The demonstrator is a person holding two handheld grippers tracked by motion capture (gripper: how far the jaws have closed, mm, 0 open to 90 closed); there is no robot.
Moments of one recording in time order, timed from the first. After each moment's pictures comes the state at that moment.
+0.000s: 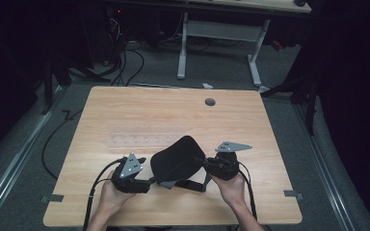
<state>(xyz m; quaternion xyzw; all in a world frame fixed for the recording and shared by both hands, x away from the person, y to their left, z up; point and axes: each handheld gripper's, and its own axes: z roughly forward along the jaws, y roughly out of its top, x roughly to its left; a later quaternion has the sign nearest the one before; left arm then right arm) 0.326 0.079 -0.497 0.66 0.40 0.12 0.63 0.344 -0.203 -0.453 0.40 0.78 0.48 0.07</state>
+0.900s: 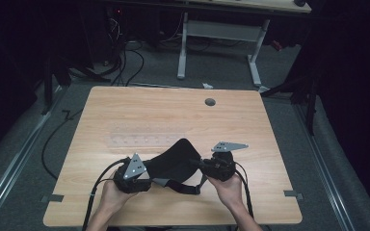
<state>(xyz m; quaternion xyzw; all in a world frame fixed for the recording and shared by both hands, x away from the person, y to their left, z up) 0.321 0.069 -0.488 0.68 0.38 0.12 0.62 0.342 -0.193 -0.449 0.40 0.78 0.48 0.04</state>
